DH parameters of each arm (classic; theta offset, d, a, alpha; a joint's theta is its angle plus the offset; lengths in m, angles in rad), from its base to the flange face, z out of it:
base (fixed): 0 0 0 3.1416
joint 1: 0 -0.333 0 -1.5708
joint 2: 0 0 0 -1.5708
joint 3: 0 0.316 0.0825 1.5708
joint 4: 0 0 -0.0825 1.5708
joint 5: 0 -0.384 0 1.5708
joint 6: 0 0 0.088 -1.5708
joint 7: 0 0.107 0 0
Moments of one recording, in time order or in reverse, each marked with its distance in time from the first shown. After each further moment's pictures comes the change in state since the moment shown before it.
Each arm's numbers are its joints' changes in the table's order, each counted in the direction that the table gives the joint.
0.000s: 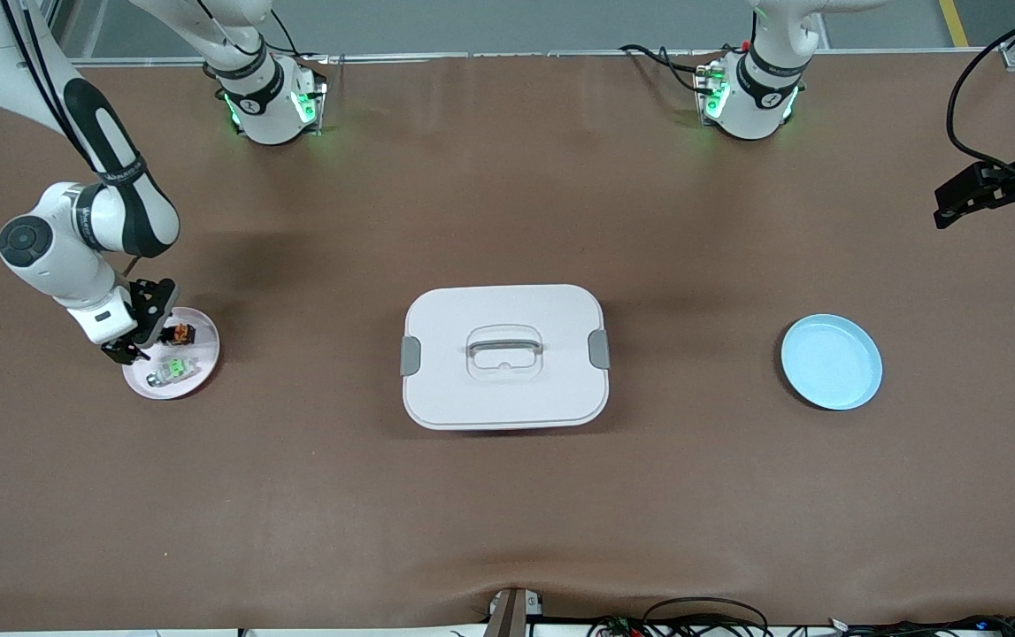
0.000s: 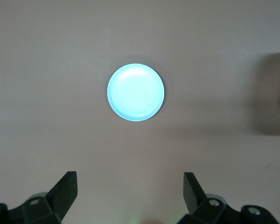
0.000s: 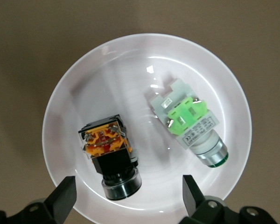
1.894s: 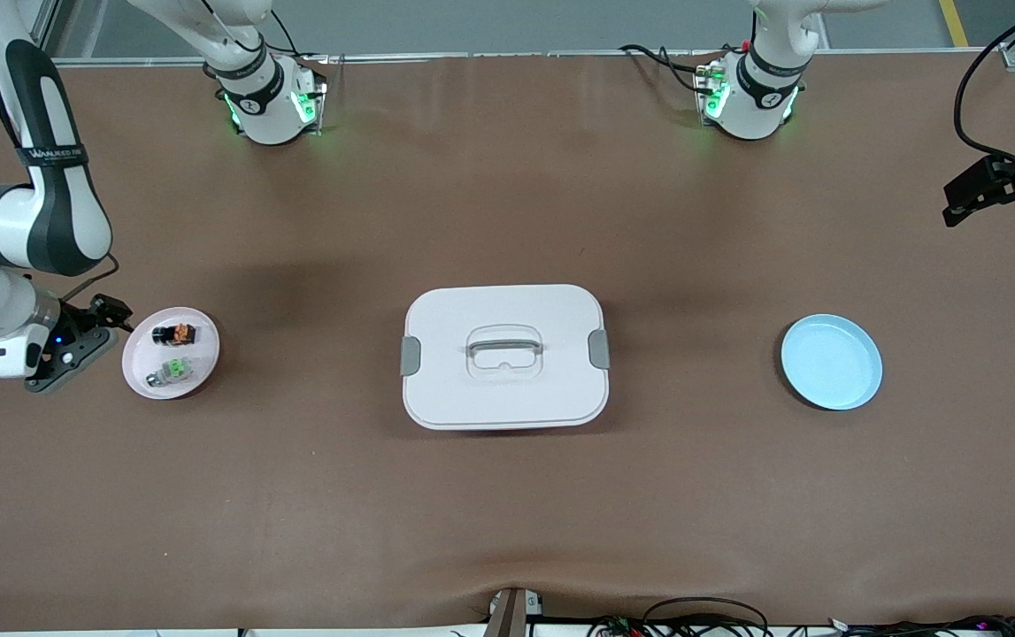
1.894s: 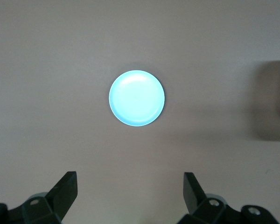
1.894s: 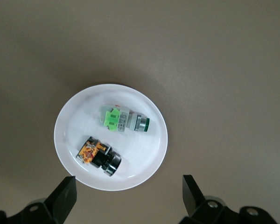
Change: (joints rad) left arm -0.002 0.015 0.002 0.003 0.000 -0.016 0.000; right arm -0.032 0.061 0.034 0.368 -0.041 0.549 0.726
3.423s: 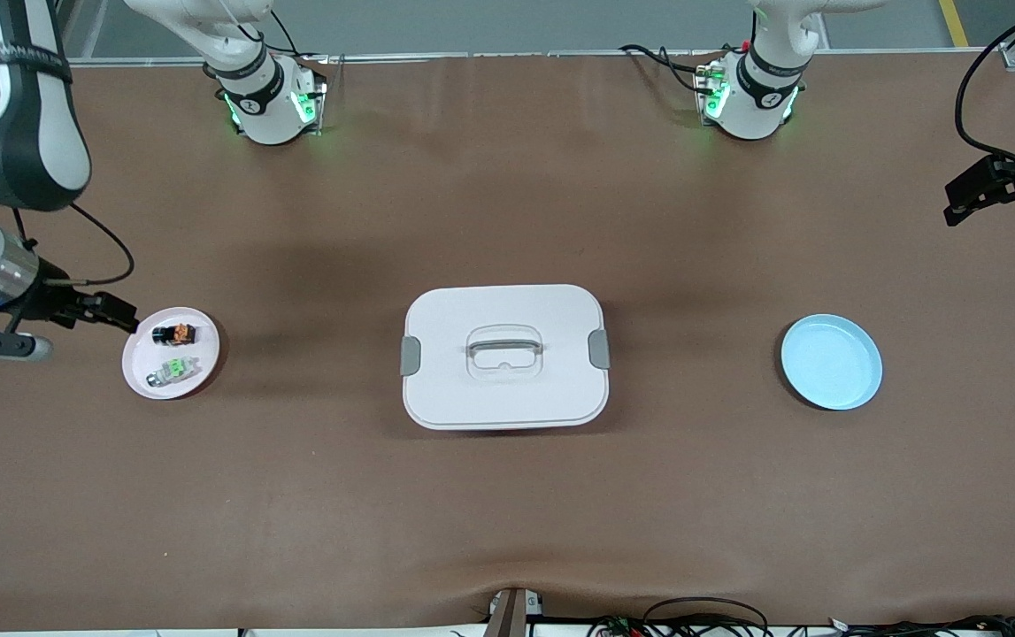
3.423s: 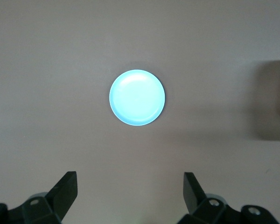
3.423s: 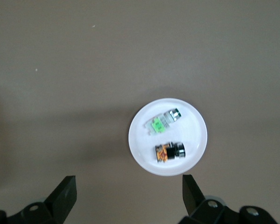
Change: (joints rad) left arm 0.000 0.001 0.002 0.000 0.000 0.003 0.001; right arm -0.095 0.208 0.021 0.088 -0.106 0.264 0.747
